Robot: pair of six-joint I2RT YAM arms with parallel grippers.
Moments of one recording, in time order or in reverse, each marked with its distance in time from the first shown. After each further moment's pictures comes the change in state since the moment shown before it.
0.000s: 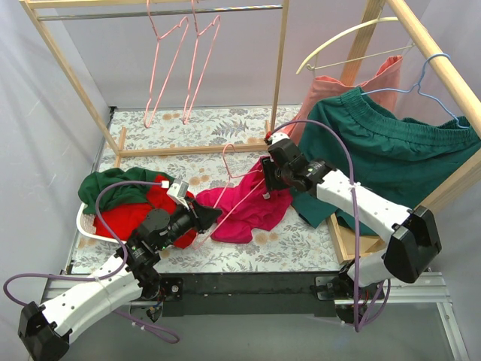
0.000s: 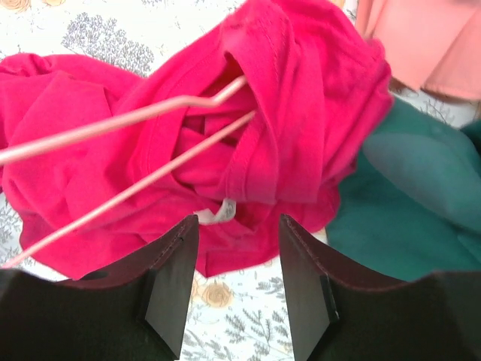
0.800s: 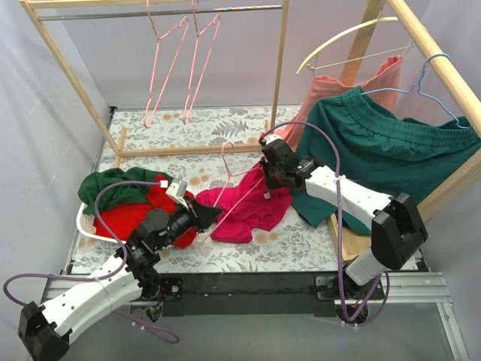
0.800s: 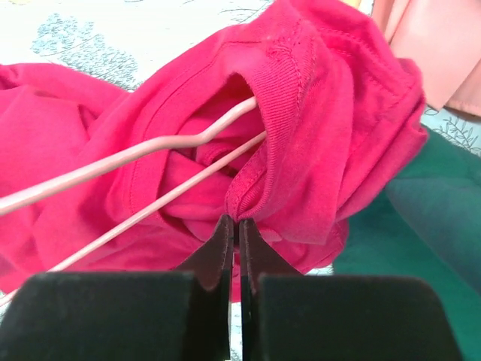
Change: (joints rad) left arm -0.002 -0.002 0.000 0.016 -0.006 -0.008; right arm -0.018 0.130 -0.002 0.103 -0.009 -0.023
